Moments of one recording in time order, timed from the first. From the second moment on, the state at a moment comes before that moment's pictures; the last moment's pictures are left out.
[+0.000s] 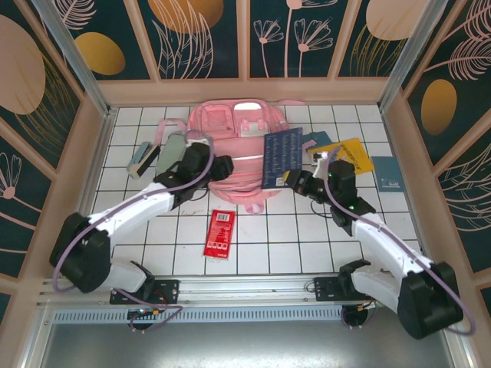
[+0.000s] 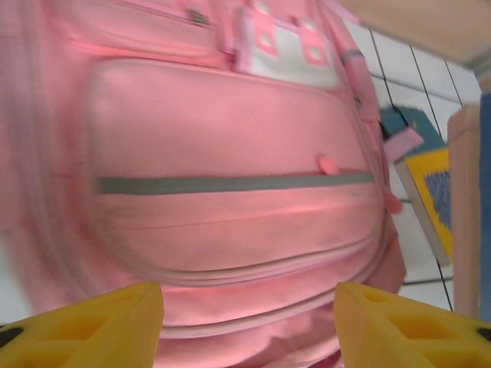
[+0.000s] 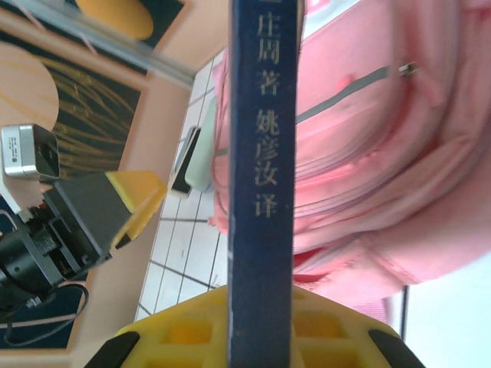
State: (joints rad) left arm -0.66 1.46 0.98 -0.16 -0.12 -0.67; right arm 0.33 0.98 0.52 0.10 -0.51 0.81
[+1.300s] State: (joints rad) left arm -0.93 2.01 1.42 -0.31 -0.41 -0.25; right arm 0.01 0.71 0.33 -0.01 -0.70 0.84
